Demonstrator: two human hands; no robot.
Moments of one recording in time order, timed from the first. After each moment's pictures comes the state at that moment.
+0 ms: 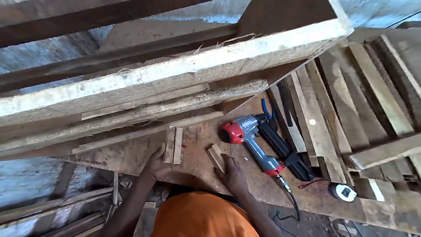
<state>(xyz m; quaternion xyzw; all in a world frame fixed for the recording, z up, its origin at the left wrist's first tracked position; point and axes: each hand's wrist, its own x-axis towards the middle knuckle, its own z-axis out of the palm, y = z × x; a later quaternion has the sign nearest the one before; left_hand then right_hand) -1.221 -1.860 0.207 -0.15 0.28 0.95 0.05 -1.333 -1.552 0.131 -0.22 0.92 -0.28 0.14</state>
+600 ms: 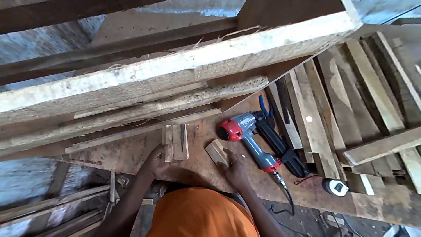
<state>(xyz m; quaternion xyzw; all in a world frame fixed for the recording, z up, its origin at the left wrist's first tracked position) -1.226 -1.853 0.215 -0.25 0.36 0.90 0.01 -1.349 -1.546 0.142 -0.15 0.89 -0.37 0.20</state>
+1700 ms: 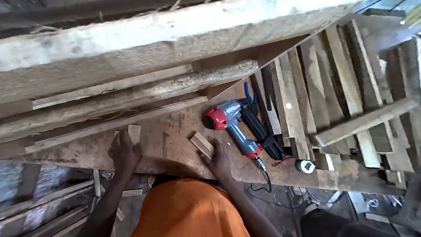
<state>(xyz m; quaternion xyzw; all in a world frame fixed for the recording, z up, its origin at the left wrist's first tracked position) -1.201 -1.888 0.169 -0.39 0.91 0.13 -0.01 -1.332 -1.548 0.138 -0.16 0.92 -0.34 0.11</state>
